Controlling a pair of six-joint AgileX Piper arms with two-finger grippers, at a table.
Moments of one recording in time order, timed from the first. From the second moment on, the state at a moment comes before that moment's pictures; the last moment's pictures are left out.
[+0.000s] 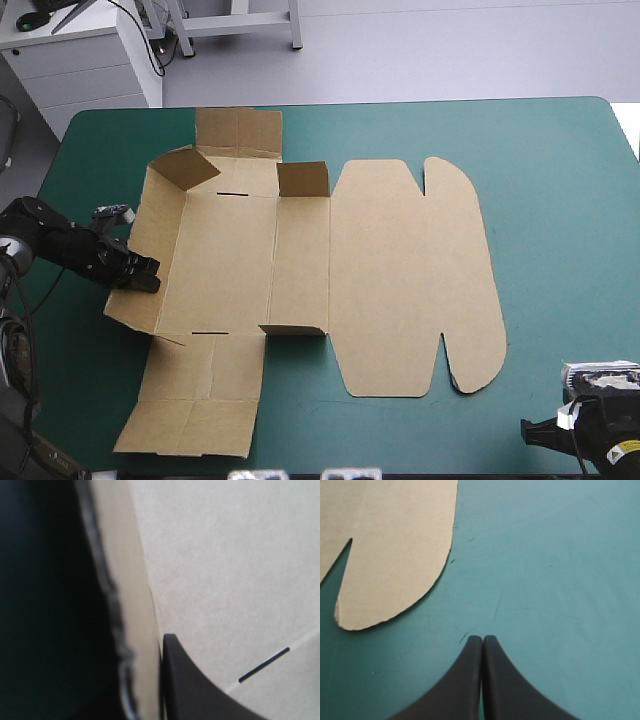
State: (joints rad) left arm 0.33 1.71 -1.20 -0.52 1.21 0.76; right arm -0.14 0.24 -0.50 0.09 1.10 -0.23
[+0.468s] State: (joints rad) left arm -0.10 1.48 -1.43 -0.13 1.02 0.76; right arm -0.14 0.24 -0.50 0.09 1.10 -0.23
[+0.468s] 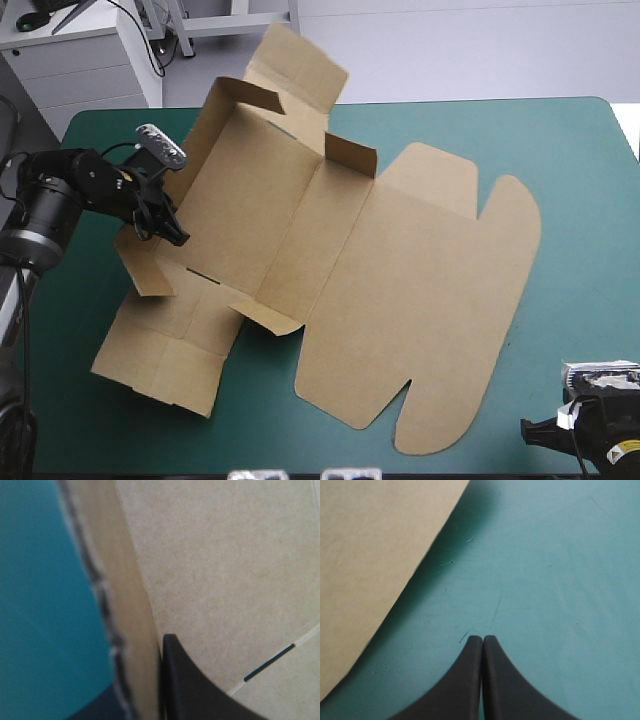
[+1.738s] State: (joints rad) left arm -1.05 1.38 -1.13 1.33 0.64 -0.05; right arm -0.14 0.24 -0.69 0.12 1.07 -0.14
